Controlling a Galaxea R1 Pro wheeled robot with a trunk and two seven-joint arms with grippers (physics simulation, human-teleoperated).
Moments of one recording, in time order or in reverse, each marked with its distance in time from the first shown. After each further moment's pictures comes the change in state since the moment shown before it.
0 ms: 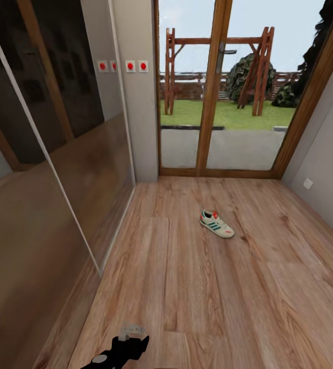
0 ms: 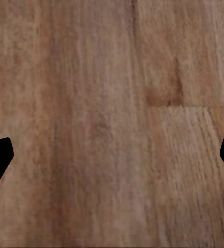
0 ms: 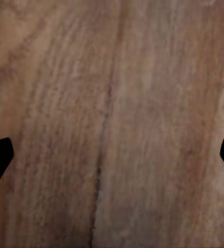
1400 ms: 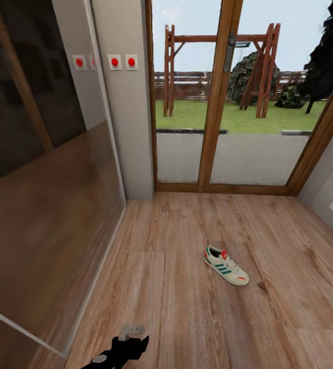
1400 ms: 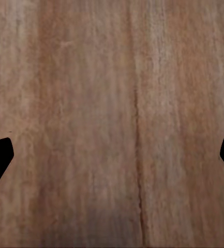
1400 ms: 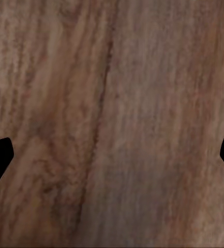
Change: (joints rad) left arm 0.000 0.000 0.000 0.000 0.000 0.000 0.000; right arm 0.000 0.000 0.000 0.000 0.000 0.000 0.001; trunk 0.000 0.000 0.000
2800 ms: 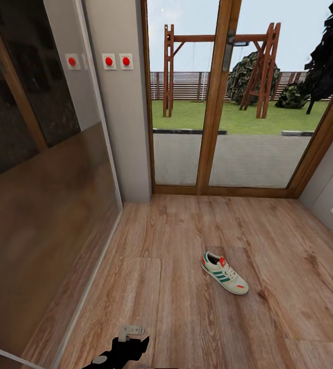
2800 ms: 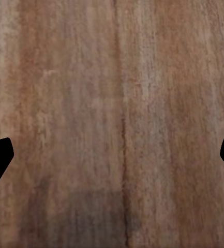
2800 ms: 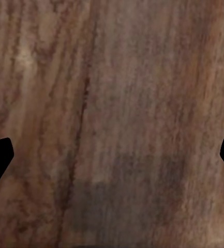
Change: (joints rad) left arm 0.003 -0.002 0.000 0.000 0.000 0.000 0.002; right arm 0.000 0.003 -0.001 0.005 0.000 0.002 0.003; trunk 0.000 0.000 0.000
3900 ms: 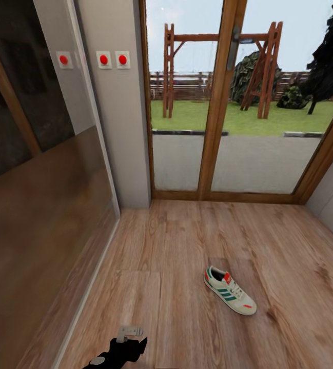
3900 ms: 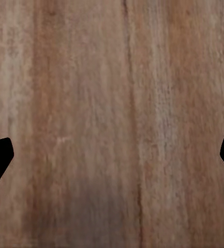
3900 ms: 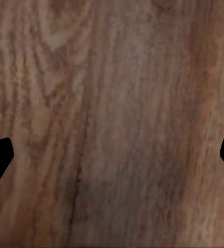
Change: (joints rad) left arm 0.005 0.011 0.000 -0.001 0.000 -0.001 -0.001; right arm 0.000 0.000 0.000 0.000 0.000 0.000 -0.001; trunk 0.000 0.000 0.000
